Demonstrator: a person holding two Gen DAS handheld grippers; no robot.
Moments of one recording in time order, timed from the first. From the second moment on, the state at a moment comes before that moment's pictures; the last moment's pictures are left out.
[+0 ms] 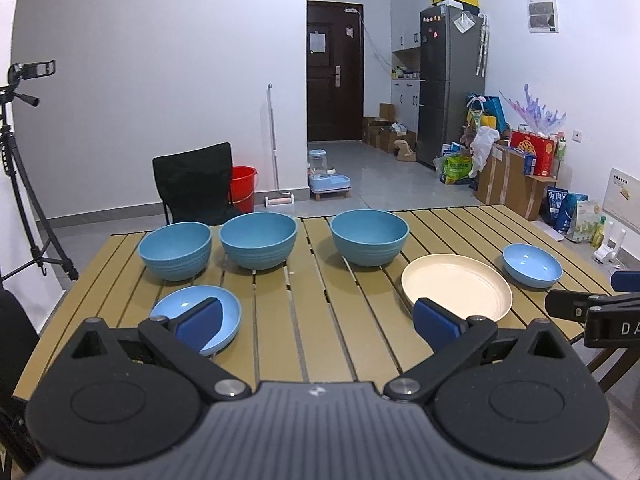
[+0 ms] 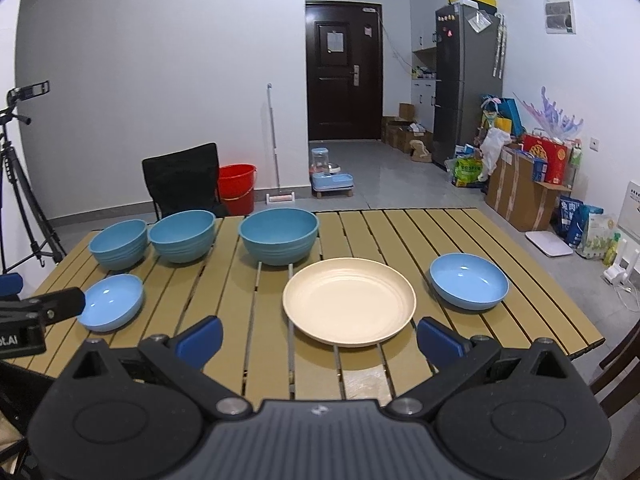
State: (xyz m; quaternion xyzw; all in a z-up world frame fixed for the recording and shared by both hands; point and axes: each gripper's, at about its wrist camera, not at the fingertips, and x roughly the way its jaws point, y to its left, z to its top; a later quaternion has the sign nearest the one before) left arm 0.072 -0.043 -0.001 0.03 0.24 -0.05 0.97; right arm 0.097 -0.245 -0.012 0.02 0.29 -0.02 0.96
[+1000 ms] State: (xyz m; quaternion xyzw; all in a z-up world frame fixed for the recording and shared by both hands) left arm 0.205 -0.111 -0.033 0.03 0.33 -0.07 0.94; right arm 0.214 -0.330 -0.065 0.08 0.37 -0.03 0.93
